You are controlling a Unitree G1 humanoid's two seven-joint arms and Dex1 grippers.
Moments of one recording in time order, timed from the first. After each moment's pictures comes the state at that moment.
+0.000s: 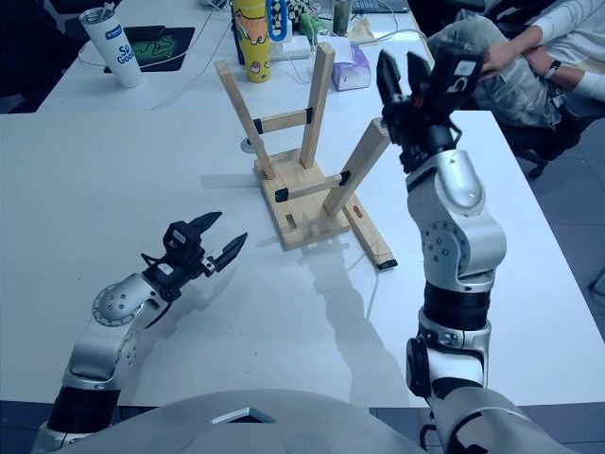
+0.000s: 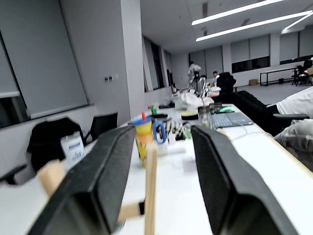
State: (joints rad) left arm 0.17 0.39 -0.09 -0.33 -0.16 0.16 -0.51; right arm -0.51 -0.26 -0.21 -0.32 0.57 0.52 -0.03
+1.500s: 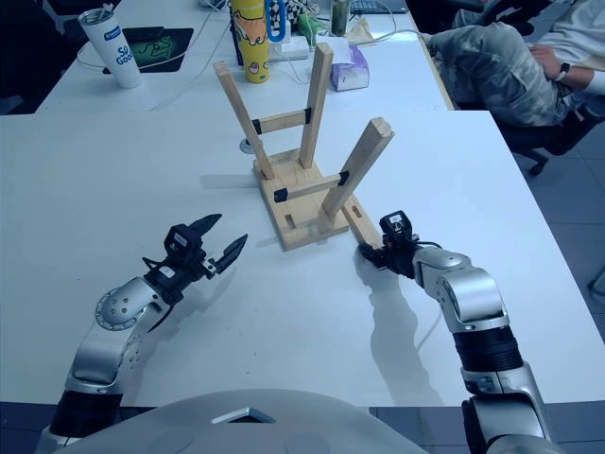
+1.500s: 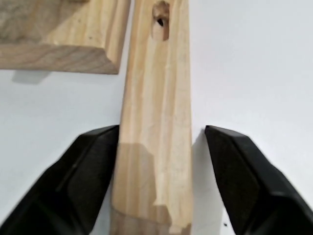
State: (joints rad) left arm 0.19 0.37 -0.10 -0.34 -0.15 0.15 -0.49; right arm -0.14 -0.54 0.10 -0.13 0.32 0.89 0.35
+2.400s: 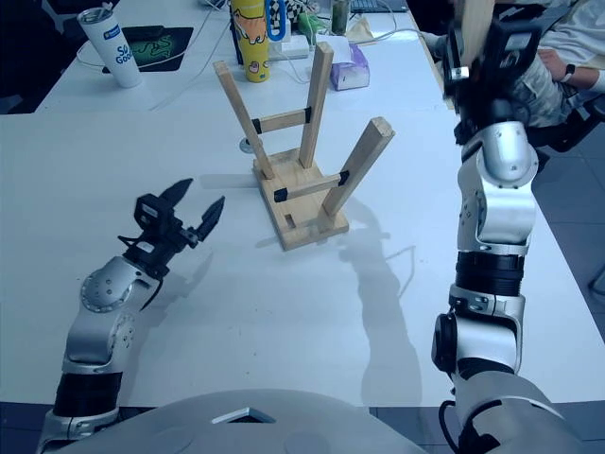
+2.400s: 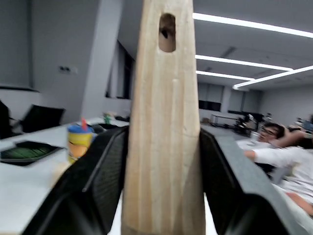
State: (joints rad) left arm 0.06 0.30 0.05 -0.33 -0.26 0.13 -0.41; right arm -0.62 -0.40 -0.21 -0.05 0.35 0.22 0.23
